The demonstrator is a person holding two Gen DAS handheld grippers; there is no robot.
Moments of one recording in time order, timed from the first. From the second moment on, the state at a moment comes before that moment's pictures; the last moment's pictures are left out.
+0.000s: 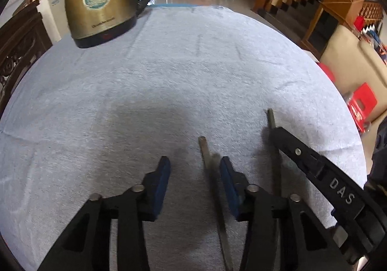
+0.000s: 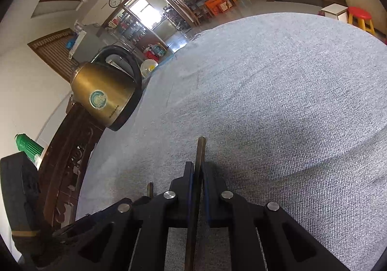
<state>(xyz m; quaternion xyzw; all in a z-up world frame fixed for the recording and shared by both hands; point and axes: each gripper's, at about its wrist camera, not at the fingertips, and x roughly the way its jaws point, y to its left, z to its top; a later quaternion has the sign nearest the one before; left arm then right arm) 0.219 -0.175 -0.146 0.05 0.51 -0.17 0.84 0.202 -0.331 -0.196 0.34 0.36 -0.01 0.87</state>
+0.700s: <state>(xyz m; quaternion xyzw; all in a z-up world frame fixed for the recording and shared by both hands) 0.222 -0.150 -0.146 0.13 0.52 -0.15 0.83 0.210 -0.312 -0.191 0.29 0.40 0.05 0.87</state>
